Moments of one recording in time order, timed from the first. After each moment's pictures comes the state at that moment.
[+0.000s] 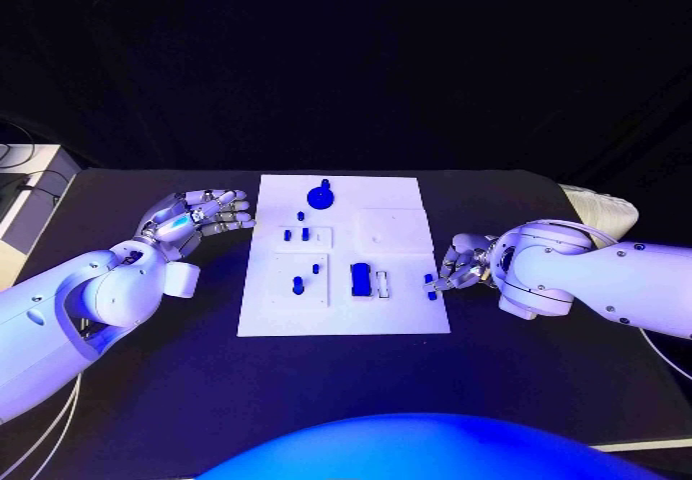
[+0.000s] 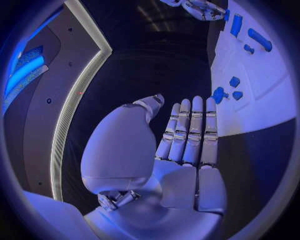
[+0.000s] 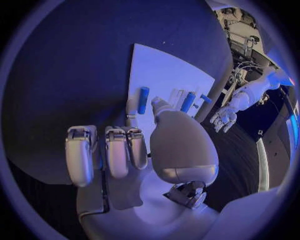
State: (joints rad) left arm 0.85 -0.89 0.32 1.41 -0.19 -0.07 0.26; left_hand 1.36 -0.20 0.47 0.22 0.11 0.95 0.20 0.17 0.27 1.15 0.15 0.07 0.08 0.98 0.11 0.41 0.29 0.17 0.89 0.24 0.23 0.28; right arm 1.16 -1.06 -0.15 1.74 -1.15 -0.11 -0.65; right_hand 1.15 -0.12 0.09 0.29 0.22 1.02 0.07 0.29 0.67 1.47 0.00 1.57 1.31 1.47 -0.06 1.56 1.31 0.01 1.47 0.05 1.52 1.31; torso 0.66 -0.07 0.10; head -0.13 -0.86
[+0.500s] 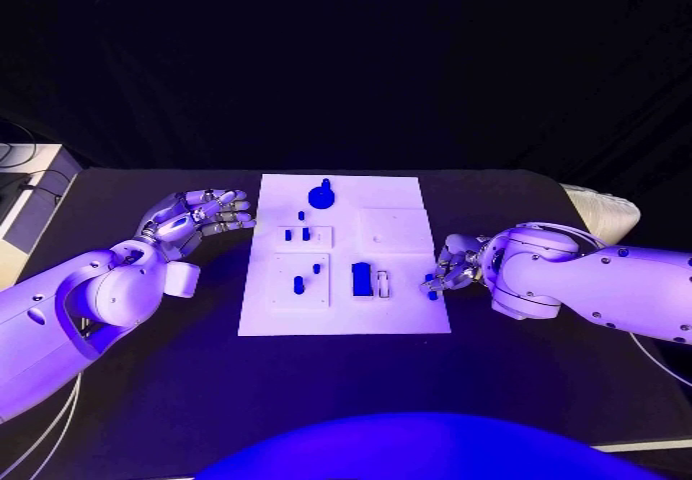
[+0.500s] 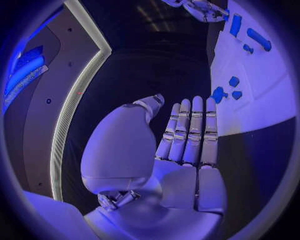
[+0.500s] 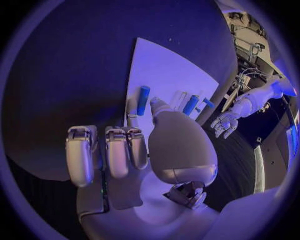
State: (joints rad) left arm 0.85 -0.89 0.32 1.41 -0.19 -0.07 0.26; left_hand 1.36 -0.20 0.47 0.22 0.11 0.95 0.20 0.17 0.27 1.15 0.15 0.07 0.08 0.98 0.11 0.41 0.29 0.17 0.89 0.24 0.23 0.28; right arm 1.14 -1.02 -0.15 1.72 -1.22 -0.13 -0.66; right_hand 1.19 -0.11 0.09 0.29 0.22 1.02 0.07 0.30 0.69 1.47 0.00 1.57 1.31 1.47 -0.06 1.56 1.31 0.01 1.47 0.04 1.52 1.31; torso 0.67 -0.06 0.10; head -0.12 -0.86
